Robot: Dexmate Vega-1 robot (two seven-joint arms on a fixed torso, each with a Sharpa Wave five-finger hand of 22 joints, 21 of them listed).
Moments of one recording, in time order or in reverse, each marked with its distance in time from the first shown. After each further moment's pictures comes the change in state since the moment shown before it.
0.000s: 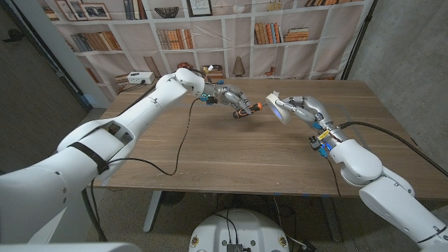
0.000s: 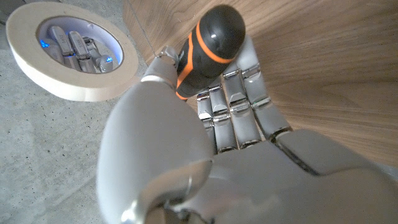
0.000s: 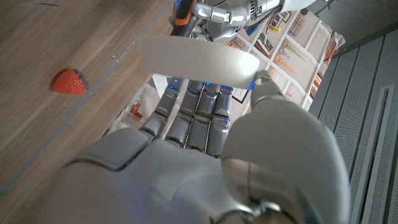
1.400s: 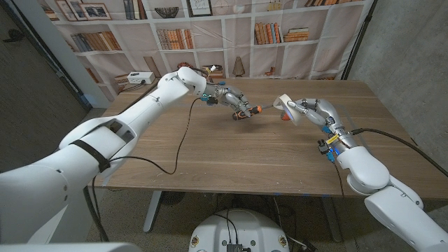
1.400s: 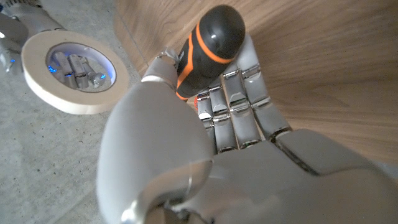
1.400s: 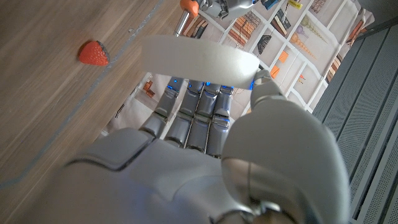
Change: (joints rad) left arm 0.002 0.021 0.033 -0.064 0.112 -0.012 0.035; left_hand 0.000 0.000 0.000 0.000 -0.005 0.000 0.000 -0.016 0.032 0.000 0.000 -0.009 0.021 0.000 0.000 -0.008 0.005 -0.005 0.005 0.008 0.003; right arm -0.081 0.064 0.065 -0.012 -0.072 0.022 -0.063; right_hand 0.001 -0.001 0.000 0.000 -0.012 0.000 0.000 0.010 -0.013 -0.004 -0.004 0.004 -0.010 0.000 0.000 0.010 -0.009 -0.019 0.001 0.029 -0.005
